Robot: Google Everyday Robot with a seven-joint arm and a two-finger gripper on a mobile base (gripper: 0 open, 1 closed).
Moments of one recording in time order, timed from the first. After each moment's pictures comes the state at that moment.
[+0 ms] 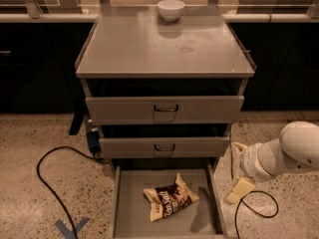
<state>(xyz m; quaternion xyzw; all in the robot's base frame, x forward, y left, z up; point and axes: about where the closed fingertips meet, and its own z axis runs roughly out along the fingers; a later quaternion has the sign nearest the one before) 0.470 -0.224 0.626 -0.58 0.78 0.09 0.24</state>
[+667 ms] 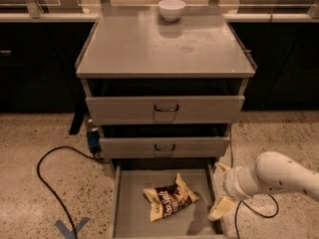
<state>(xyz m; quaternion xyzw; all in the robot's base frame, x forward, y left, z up) 0.465 -0.199 0.512 -0.59 0.76 0.12 0.24</state>
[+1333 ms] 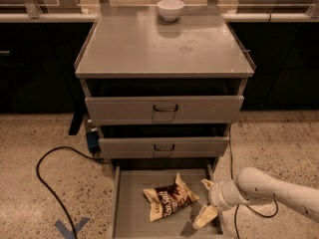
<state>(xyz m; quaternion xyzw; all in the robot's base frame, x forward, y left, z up) 0.472 -0.162 0.379 -0.54 0.78 0.22 0.24</state>
